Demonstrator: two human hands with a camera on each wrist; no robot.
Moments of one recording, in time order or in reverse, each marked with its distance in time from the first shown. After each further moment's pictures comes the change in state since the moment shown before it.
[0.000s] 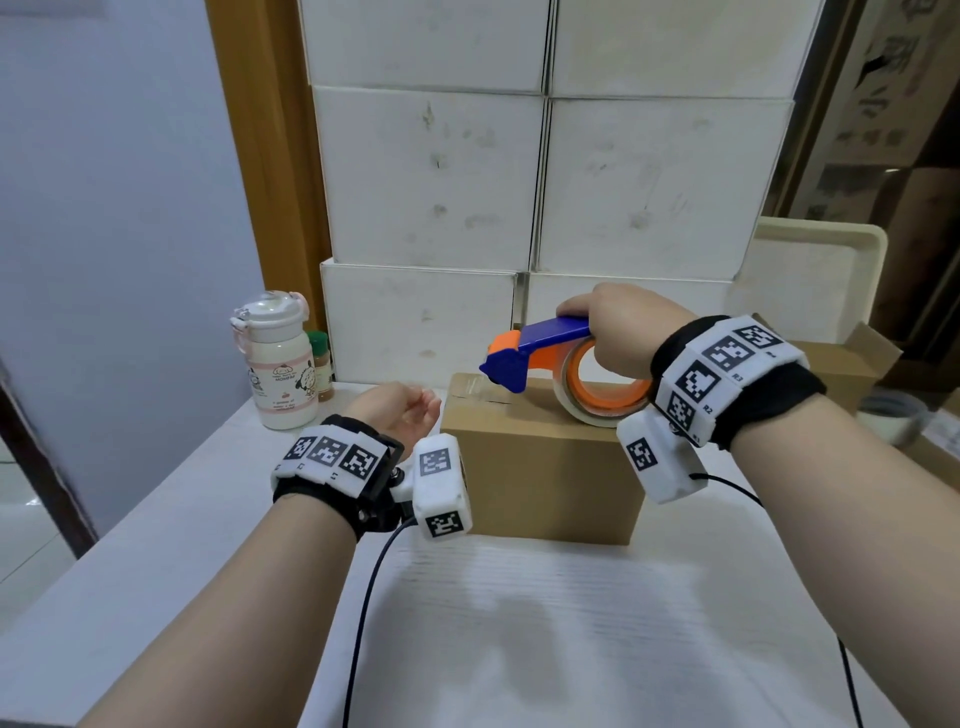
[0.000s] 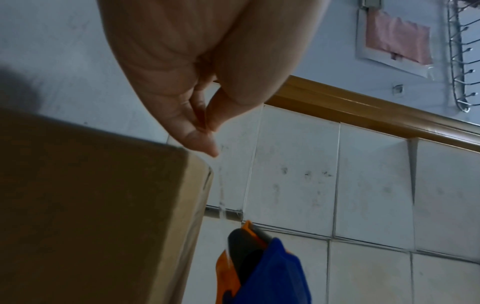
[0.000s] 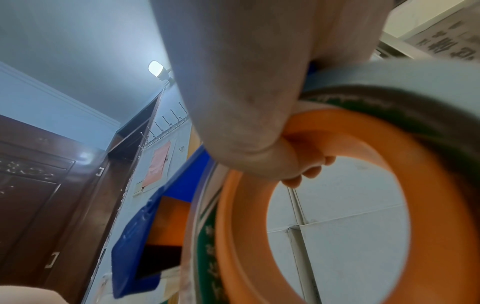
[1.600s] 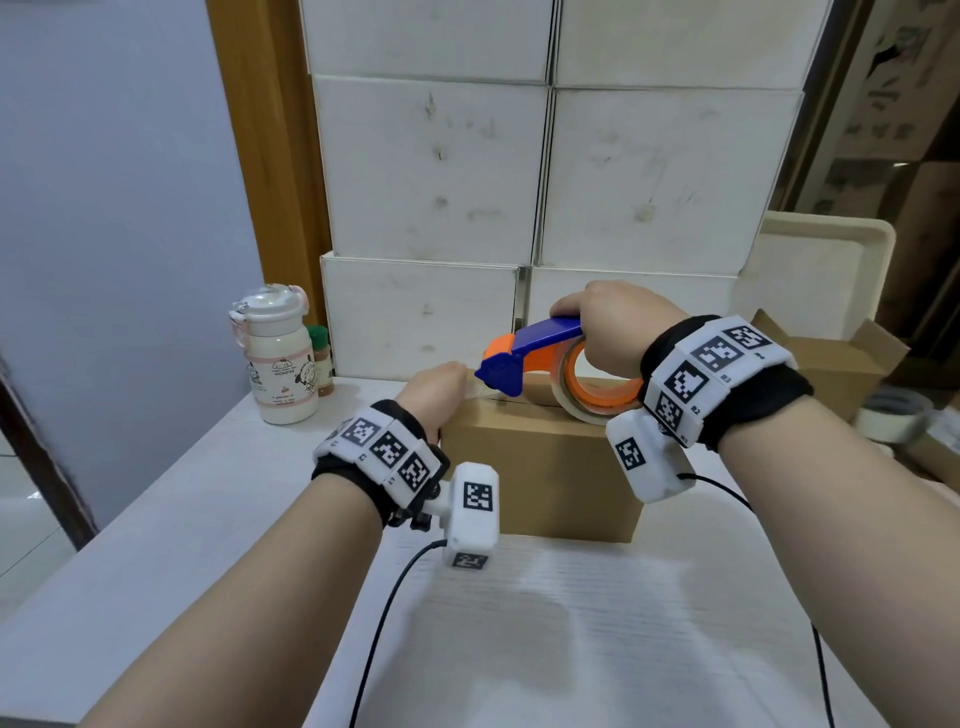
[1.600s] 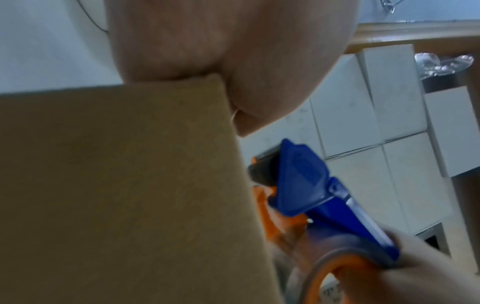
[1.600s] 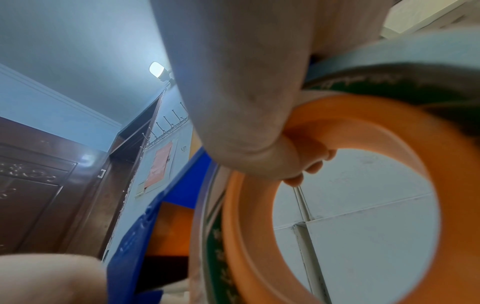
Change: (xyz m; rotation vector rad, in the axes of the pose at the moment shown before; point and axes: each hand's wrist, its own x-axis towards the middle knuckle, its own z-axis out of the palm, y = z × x) left_hand 0.011 -0.018 0.029 0.677 0.047 0.330; right_hand 0.003 -0.007 0.006 -0.026 0.020 -0.020
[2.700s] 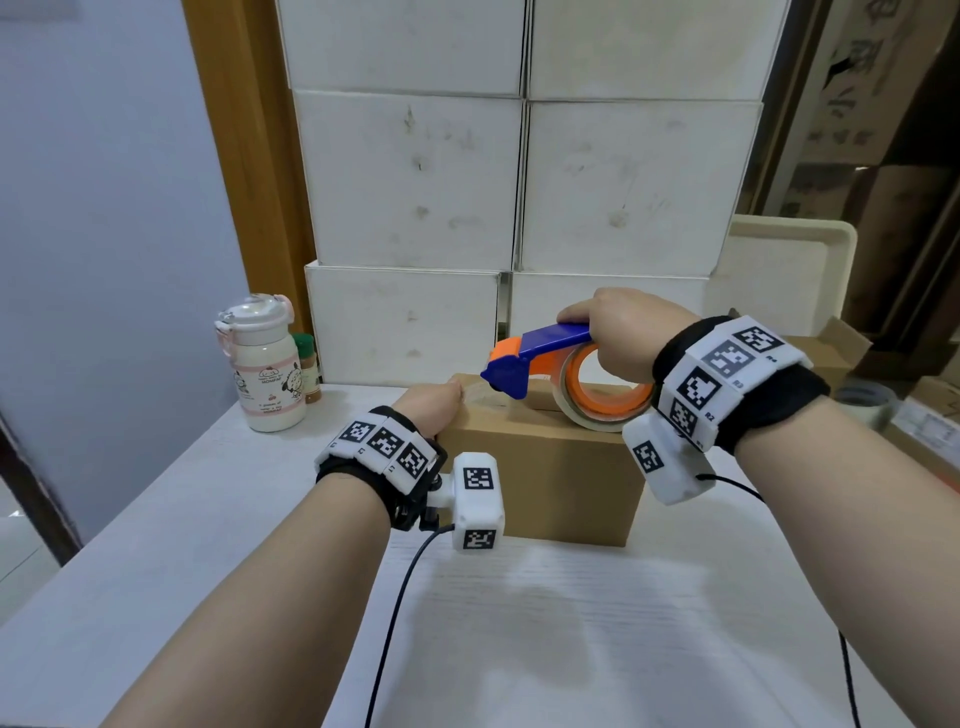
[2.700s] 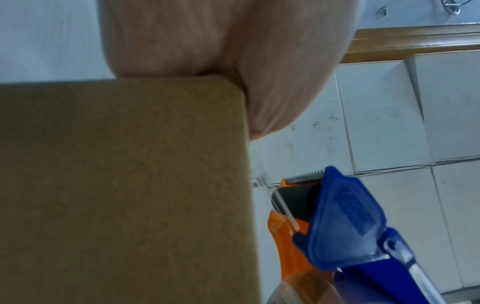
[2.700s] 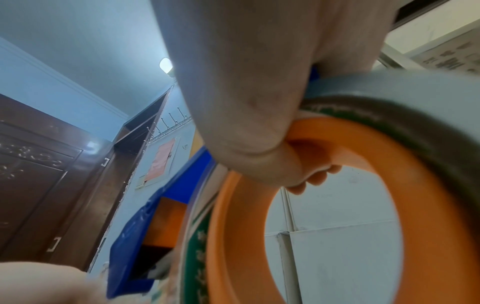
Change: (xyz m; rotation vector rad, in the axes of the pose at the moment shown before) left_hand 0.000 -0.001 0.007 0.311 -0.052 -0.050; right_hand -0.020 0.019 -0.007 -0.005 -0.037 0.021
